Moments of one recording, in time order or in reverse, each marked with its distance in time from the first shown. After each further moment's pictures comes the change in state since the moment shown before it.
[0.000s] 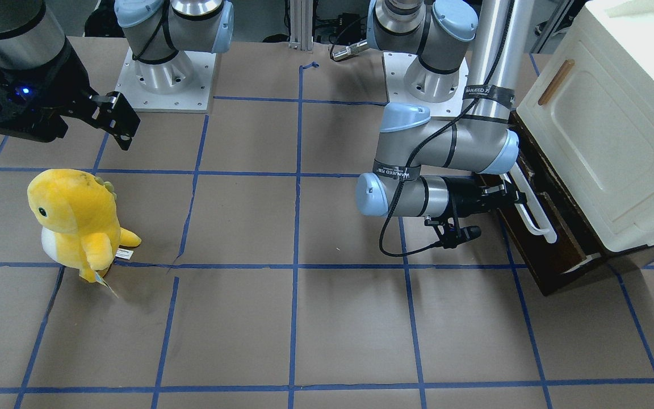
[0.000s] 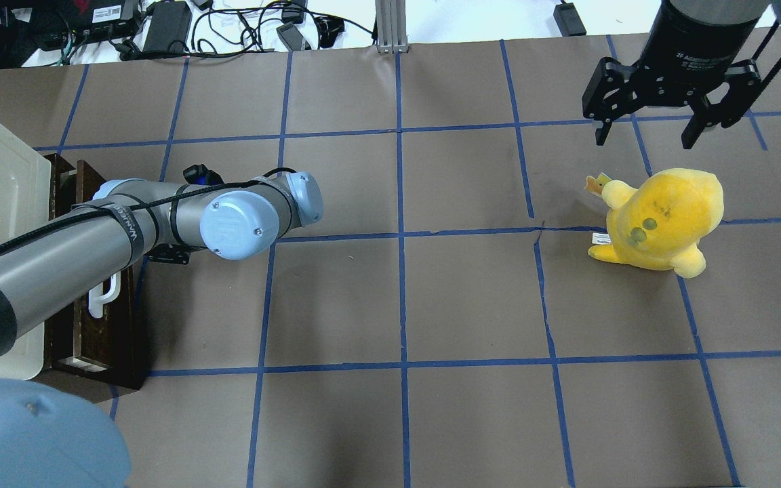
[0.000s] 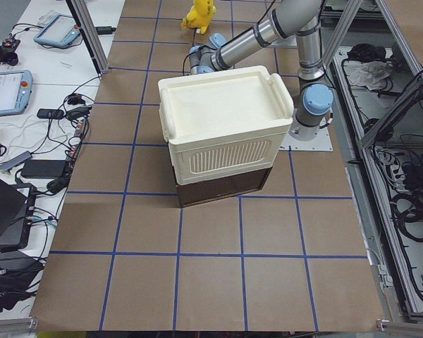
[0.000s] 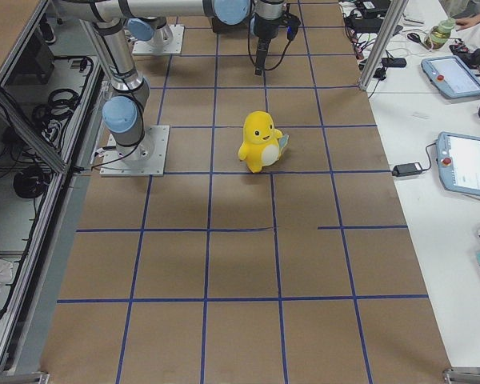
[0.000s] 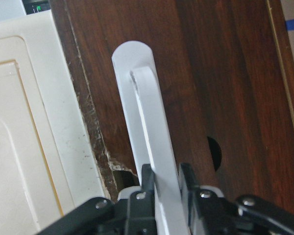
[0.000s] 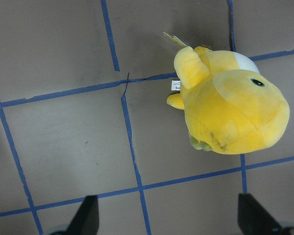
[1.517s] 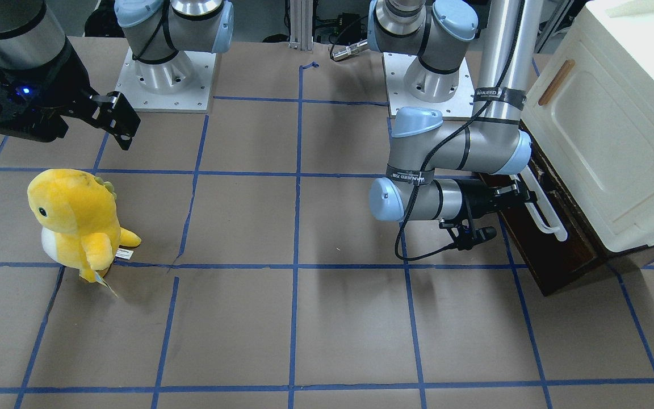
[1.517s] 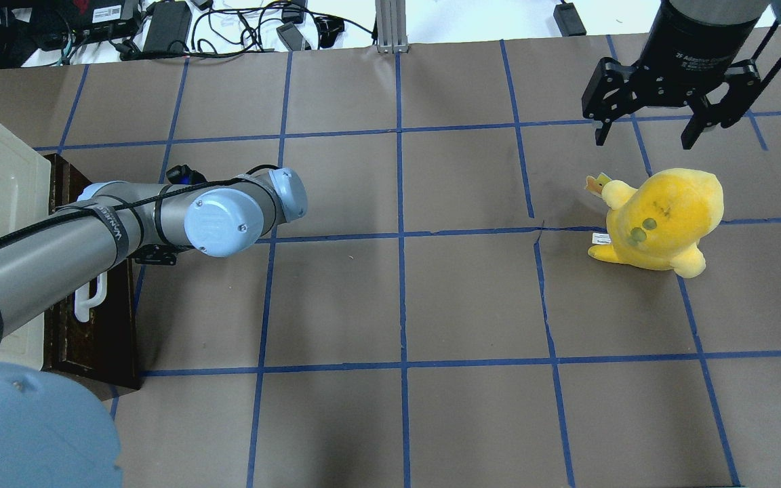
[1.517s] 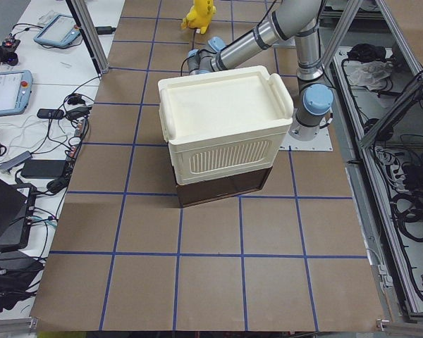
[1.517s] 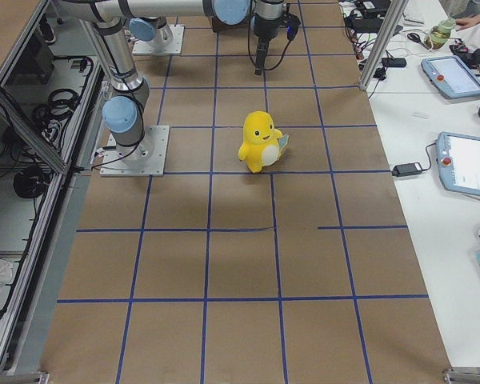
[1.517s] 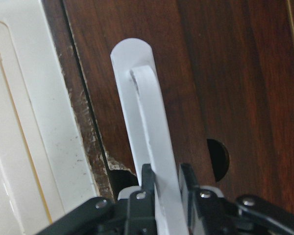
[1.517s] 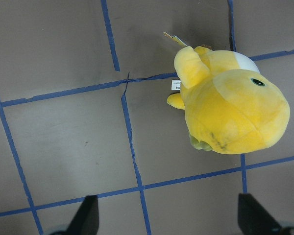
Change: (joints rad) left arm 0.048 0.002 -0.009 0.013 0.001 -0.002; right arm 0.001 0.000 0.000 0.001 0.000 0.000
